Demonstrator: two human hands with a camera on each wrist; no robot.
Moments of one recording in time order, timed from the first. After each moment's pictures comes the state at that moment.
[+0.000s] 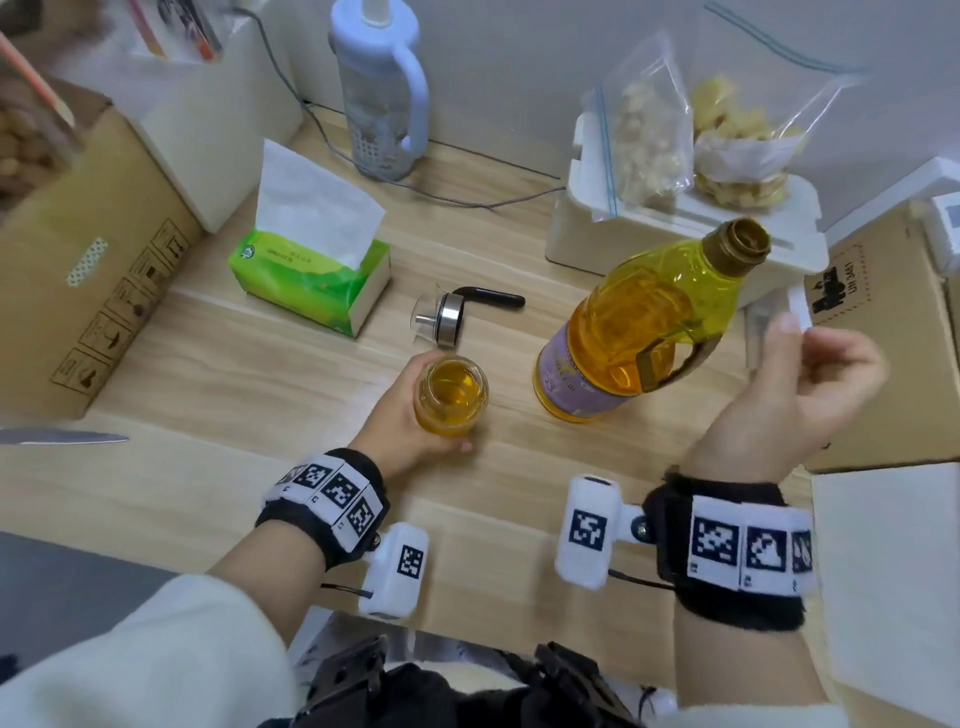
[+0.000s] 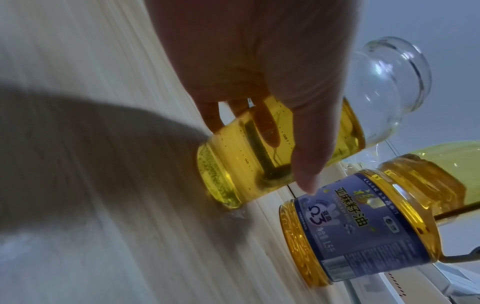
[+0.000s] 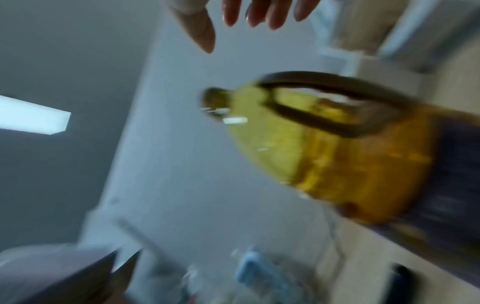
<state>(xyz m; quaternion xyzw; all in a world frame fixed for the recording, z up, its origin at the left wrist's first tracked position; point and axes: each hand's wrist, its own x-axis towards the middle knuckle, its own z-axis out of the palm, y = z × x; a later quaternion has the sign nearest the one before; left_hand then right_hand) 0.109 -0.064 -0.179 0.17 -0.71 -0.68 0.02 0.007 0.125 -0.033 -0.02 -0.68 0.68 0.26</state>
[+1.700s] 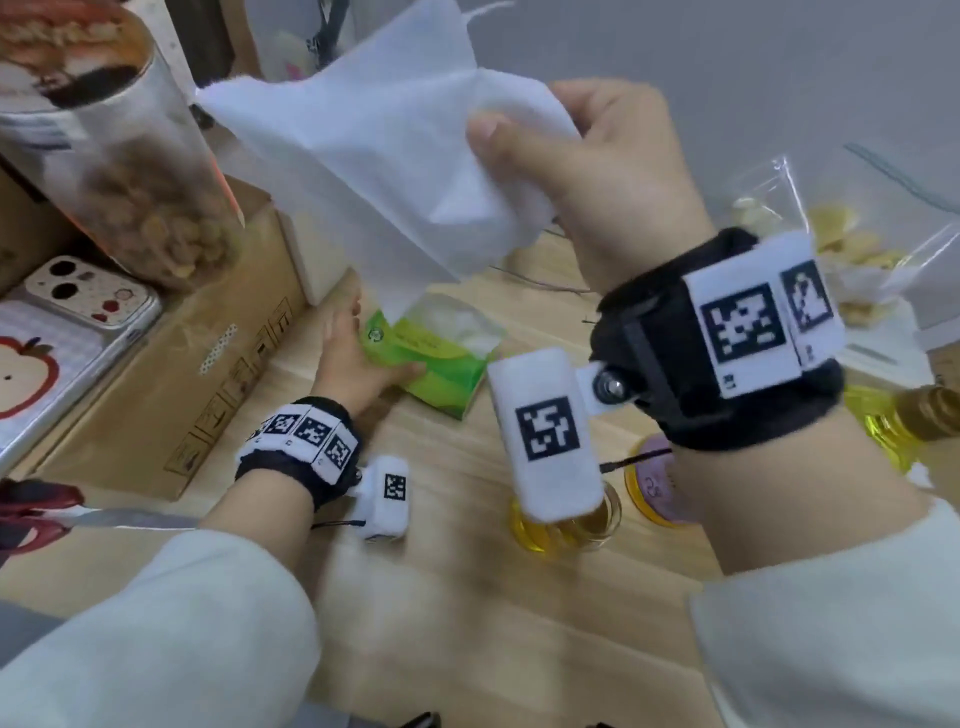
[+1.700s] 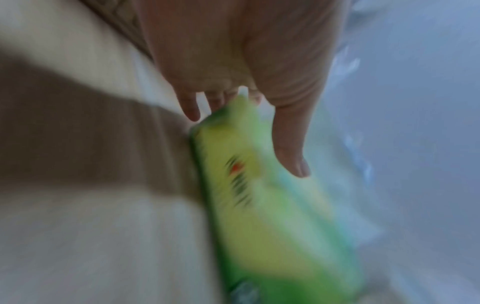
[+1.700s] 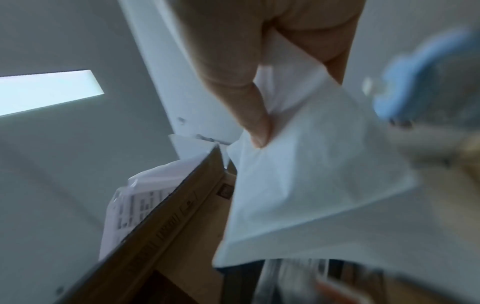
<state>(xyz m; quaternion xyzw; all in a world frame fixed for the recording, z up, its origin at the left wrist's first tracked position) 0.082 -0.254 -0.175 0.38 -0.71 -0.58 0.12 -0.012 -0.133 0.052 0.28 -0.72 0.61 -0.18</state>
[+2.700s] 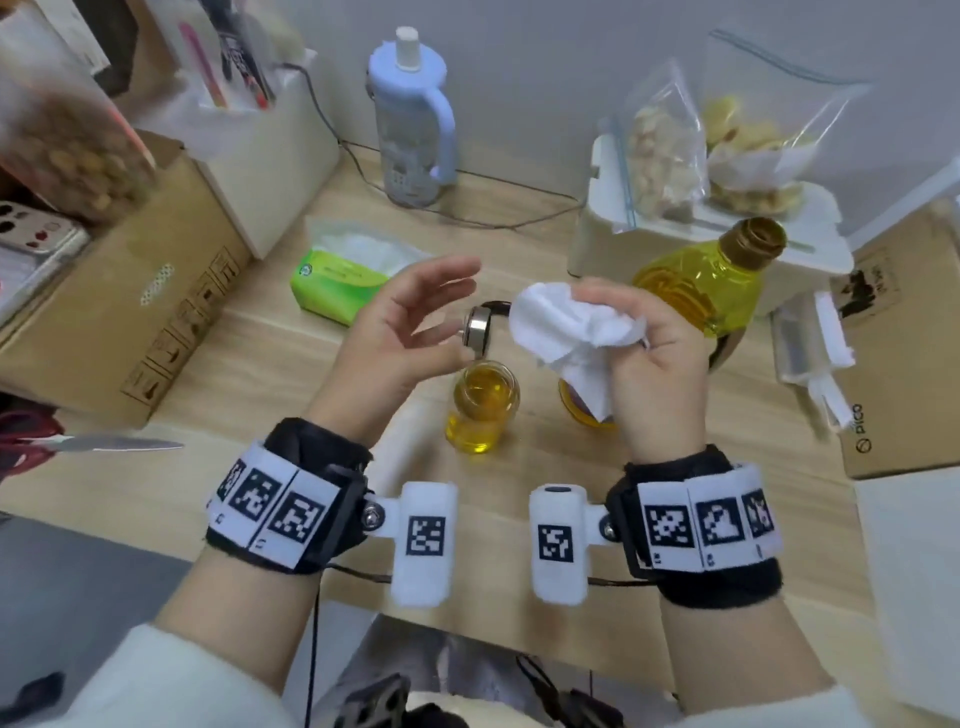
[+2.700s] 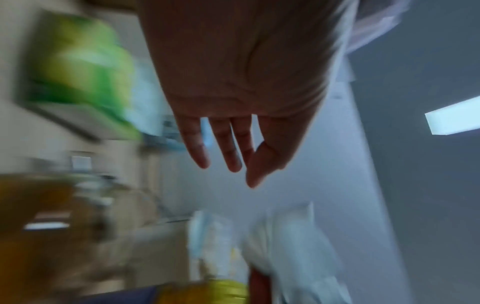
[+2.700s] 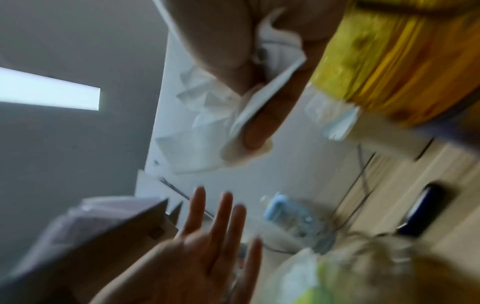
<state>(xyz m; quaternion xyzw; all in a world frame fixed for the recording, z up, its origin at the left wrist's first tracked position) 0.118 -0.087 -0.061 0.10 -0.63 -0.76 0.14 0.033 0.081 -0.042 0.16 -0.77 0.62 -0.03</state>
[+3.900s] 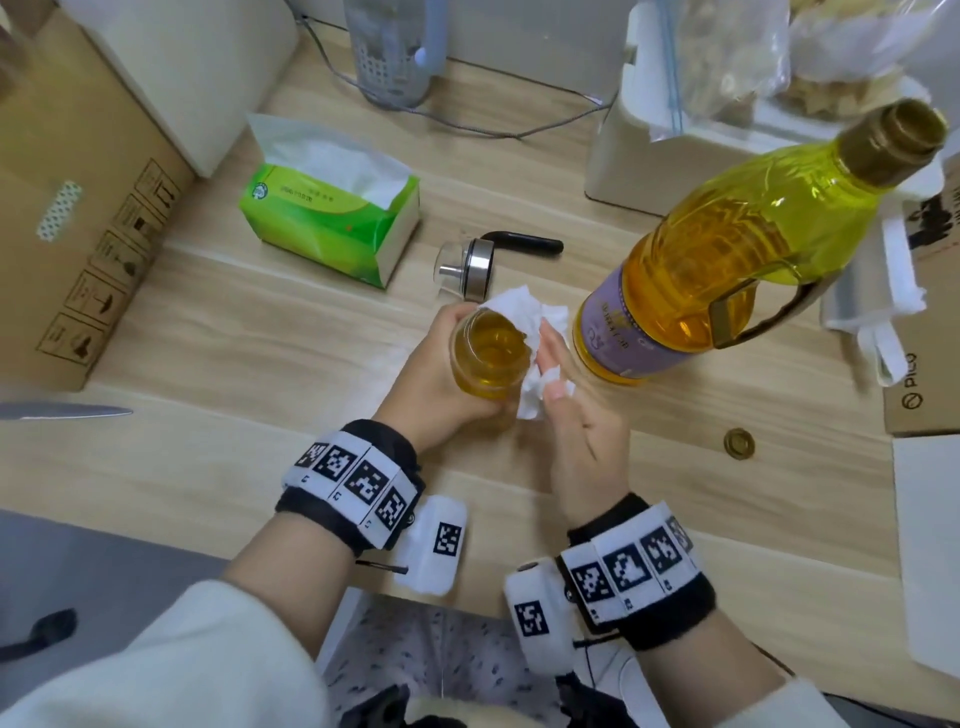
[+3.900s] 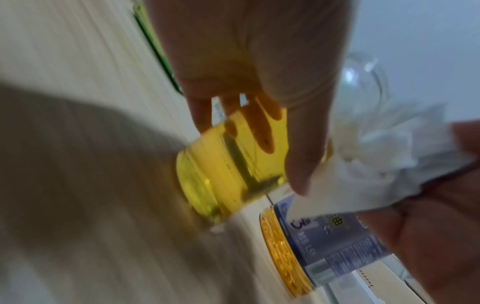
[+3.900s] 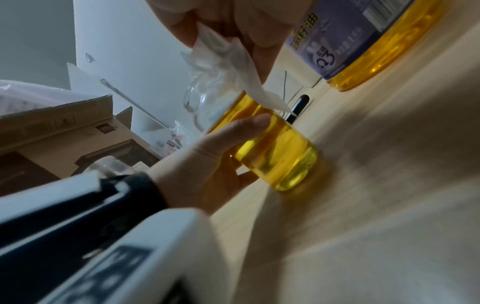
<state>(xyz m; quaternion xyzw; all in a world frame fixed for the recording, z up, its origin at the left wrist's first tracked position) 0.105 -0.064 -0.182 0.16 -0.73 -0.66 0.02 0.083 0.085 -0.150 0.17 -0.74 0.63 -0.14</state>
